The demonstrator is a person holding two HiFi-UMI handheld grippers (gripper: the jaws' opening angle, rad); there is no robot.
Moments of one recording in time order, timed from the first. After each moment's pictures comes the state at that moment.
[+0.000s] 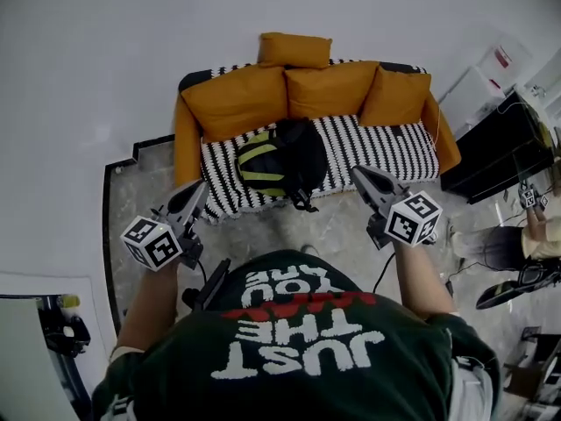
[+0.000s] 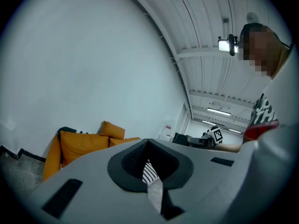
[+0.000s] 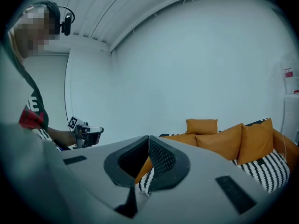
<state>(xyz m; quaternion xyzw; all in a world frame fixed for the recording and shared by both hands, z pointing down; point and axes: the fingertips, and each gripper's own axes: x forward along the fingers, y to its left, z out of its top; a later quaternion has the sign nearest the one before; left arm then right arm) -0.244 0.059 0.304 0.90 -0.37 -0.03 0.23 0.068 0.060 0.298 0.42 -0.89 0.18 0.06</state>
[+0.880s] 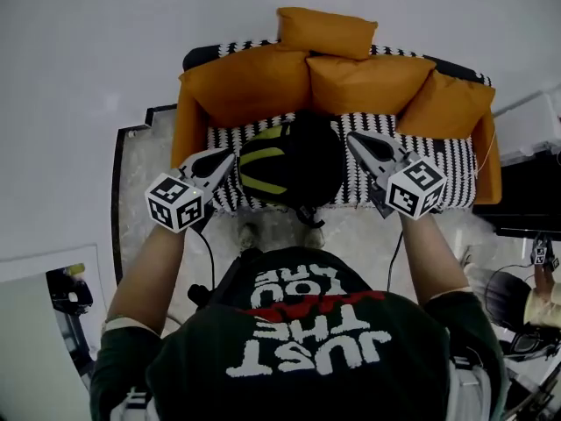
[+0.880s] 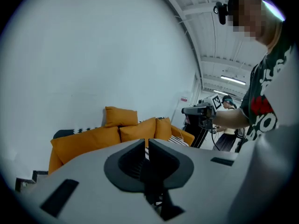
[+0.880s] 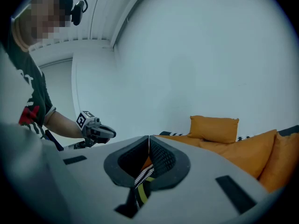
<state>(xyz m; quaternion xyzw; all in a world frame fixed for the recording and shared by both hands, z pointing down) -0.134 -0.164 0.411 0.88 -0.39 0.15 0.21 0.094 -0.206 0.378 0.29 -0.93 0.19 0.09</state>
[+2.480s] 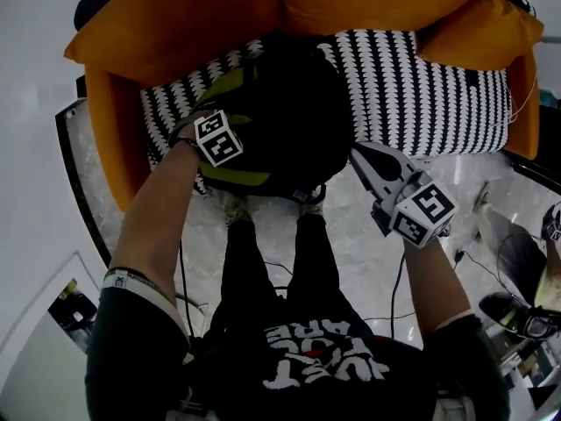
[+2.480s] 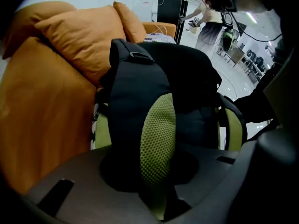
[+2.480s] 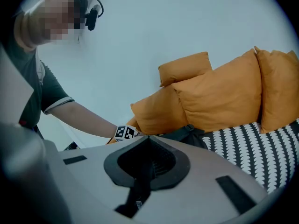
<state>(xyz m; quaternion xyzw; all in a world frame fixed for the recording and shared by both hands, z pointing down) -0.102 -0.234 0.897 0.77 -0.08 0.63 0.07 0.118 -0.188 0.661 0.34 -0.87 0.34 0.14</state>
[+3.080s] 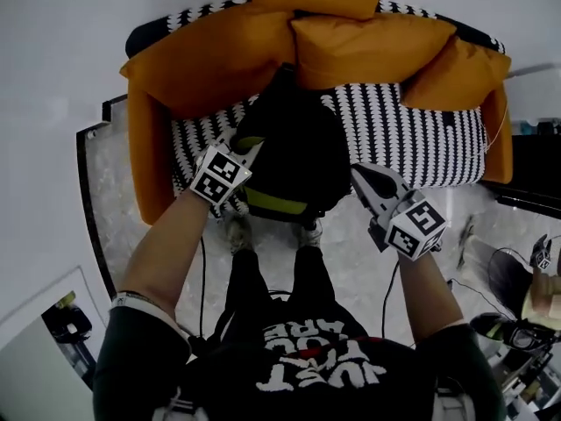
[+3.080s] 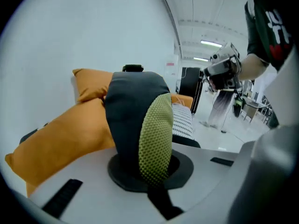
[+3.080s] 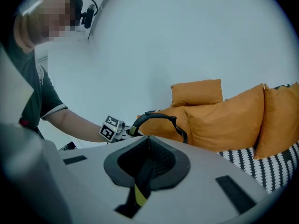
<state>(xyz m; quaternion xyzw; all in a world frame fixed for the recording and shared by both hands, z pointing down) -0.056 -0.270 0.673 0.90 -0.26 0.32 0.12 0.107 -0.198 0.548 0.35 -0.88 0.28 0.13</state>
